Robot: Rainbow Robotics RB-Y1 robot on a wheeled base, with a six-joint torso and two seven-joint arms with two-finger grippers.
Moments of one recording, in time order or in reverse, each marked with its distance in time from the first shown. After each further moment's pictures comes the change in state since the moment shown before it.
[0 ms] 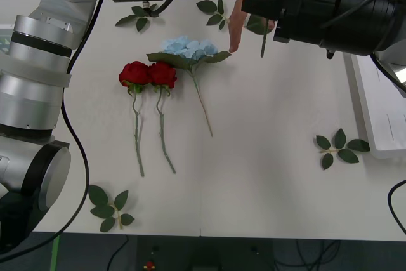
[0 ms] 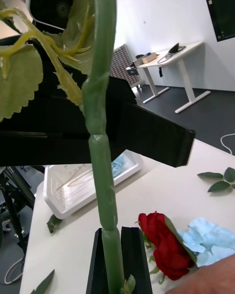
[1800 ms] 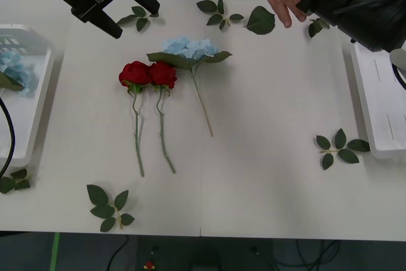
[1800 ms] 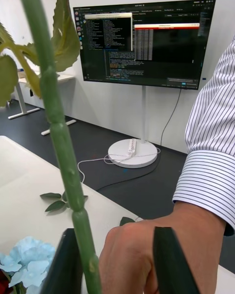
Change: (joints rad) right arm 0.099 -0.061 -0.007 -0.103 0.332 -0.580 0.040; left arm -0.245 0.343 -0.075 0.270 -0.216 0.709 0.952
